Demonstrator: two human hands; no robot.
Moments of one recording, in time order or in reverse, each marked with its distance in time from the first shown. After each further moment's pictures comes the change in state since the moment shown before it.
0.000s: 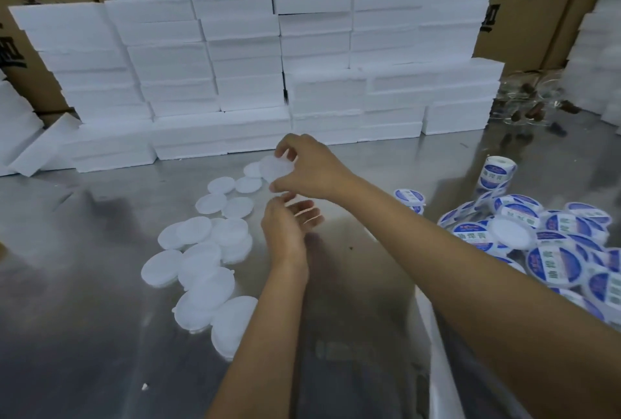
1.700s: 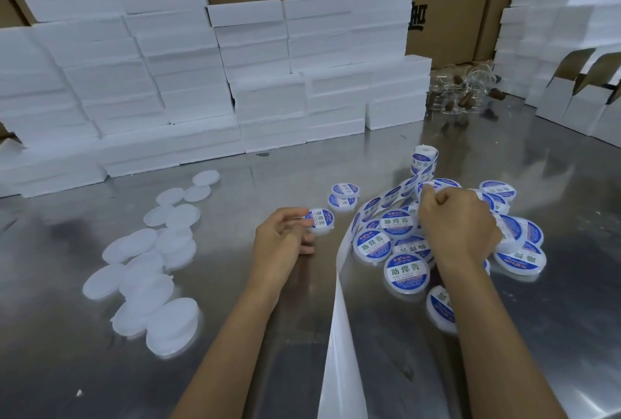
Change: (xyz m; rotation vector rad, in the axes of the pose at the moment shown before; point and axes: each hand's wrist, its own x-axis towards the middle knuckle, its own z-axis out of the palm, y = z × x) left_hand -0.070 -0.030 0.036 0.520 -0.300 0.091; right_hand -0.190 0.138 -0.105 -0.288 0.886 0.742
